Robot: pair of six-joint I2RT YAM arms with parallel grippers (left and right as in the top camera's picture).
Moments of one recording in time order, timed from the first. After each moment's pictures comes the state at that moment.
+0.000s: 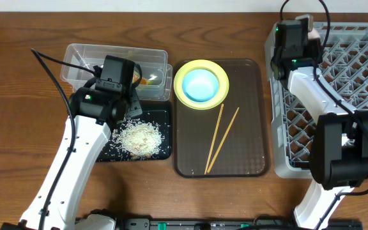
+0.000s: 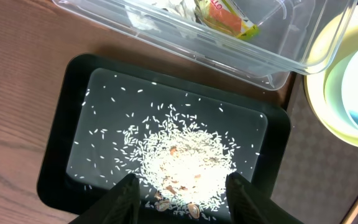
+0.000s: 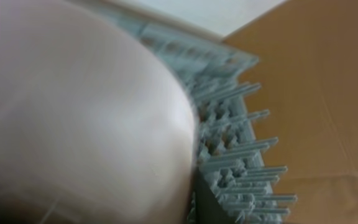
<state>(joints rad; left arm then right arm) -0.24 1.38 1.25 -1.05 -0.19 -0.52 0.12 1.98 1.40 -0.21 0.87 -0.22</state>
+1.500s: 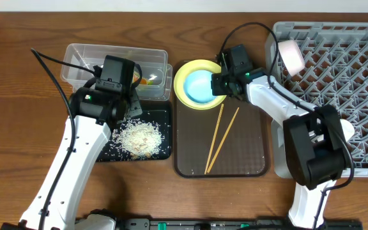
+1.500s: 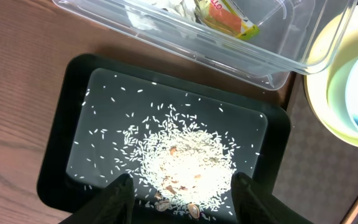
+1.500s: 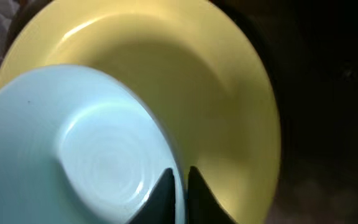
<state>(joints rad) -0.24 1.38 1.25 -1.05 -0.19 -0.52 0.38 2.04 1.38 -0.38 -0.12 0.30</state>
